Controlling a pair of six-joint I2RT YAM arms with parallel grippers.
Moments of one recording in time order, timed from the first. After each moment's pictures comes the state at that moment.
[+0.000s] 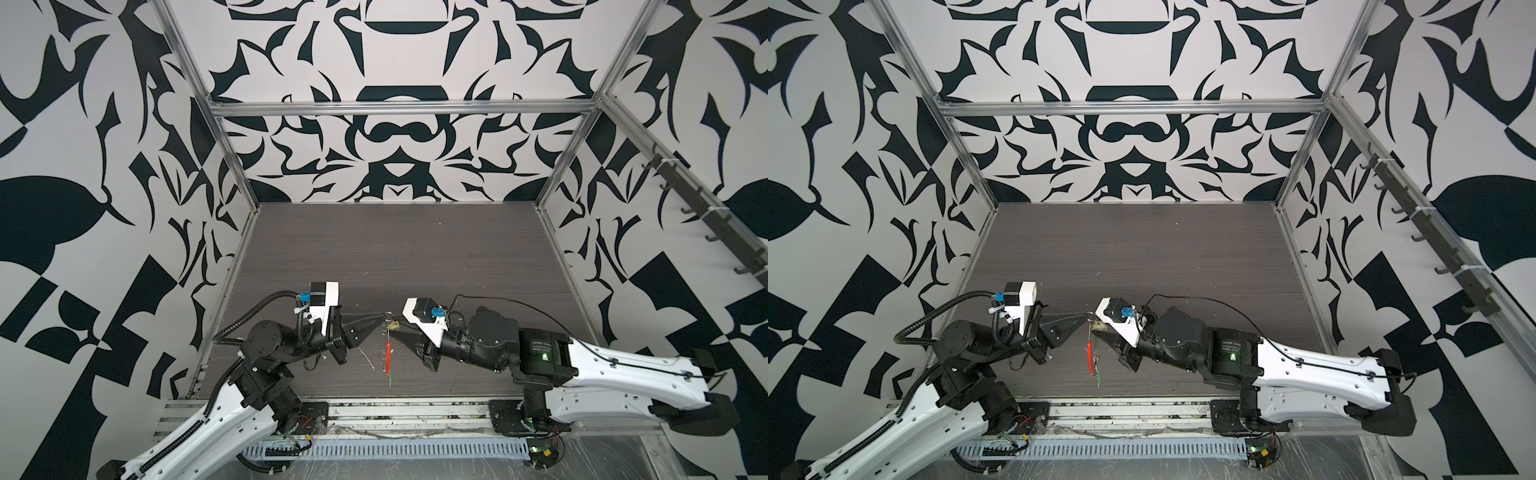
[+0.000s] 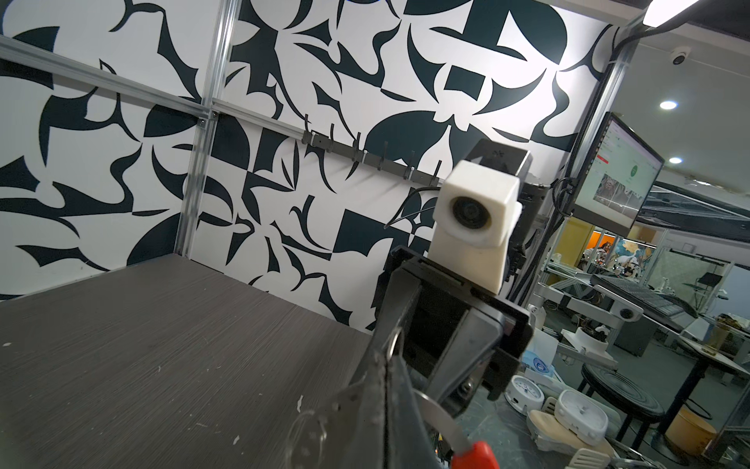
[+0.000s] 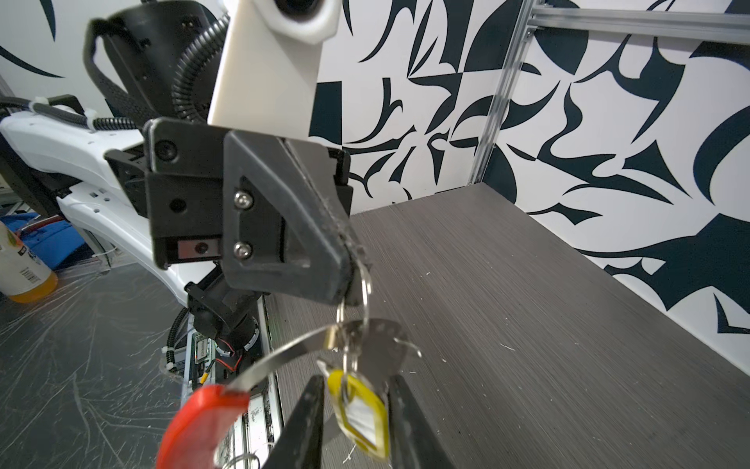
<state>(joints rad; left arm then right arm) -0.83 0.49 0.48 0.33 0.55 -0.50 1.35 0.99 0.97 -0.20 0.14 0.03</state>
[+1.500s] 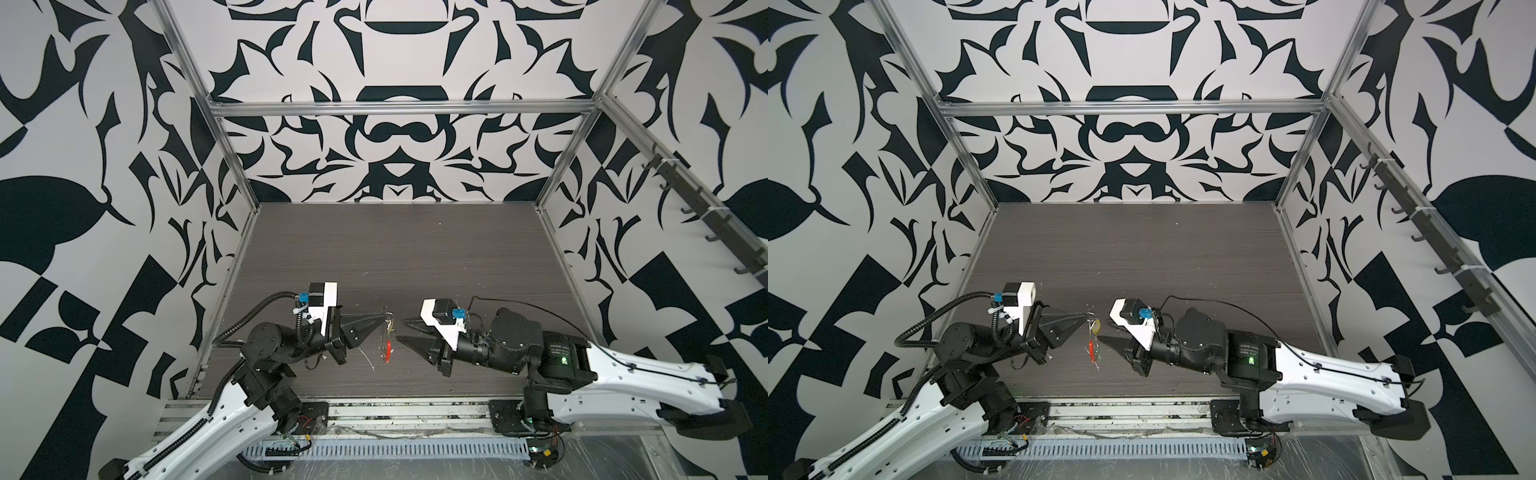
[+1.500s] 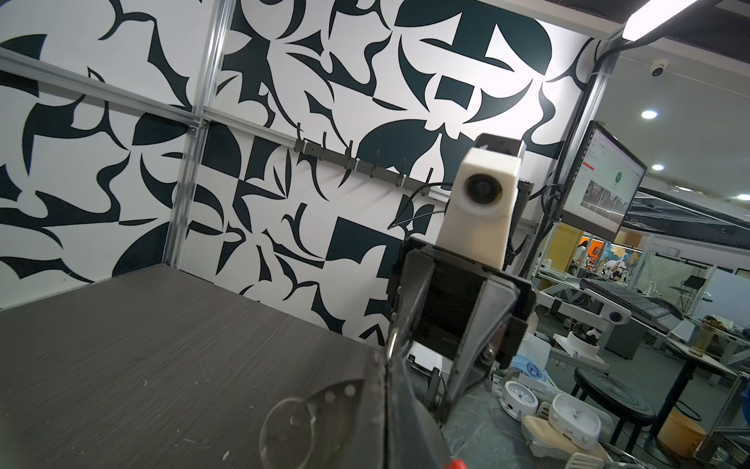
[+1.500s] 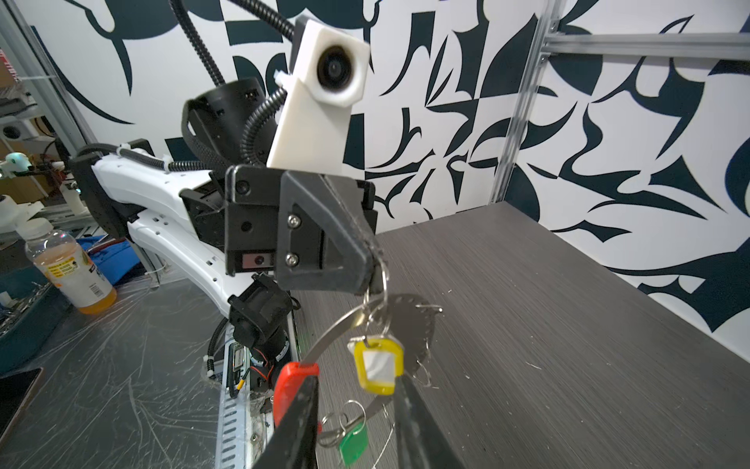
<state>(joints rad) -0.83 0.49 0.45 0.41 0.57 -0.53 1.35 0.88 0.94 -0.18 0.08 0.07</state>
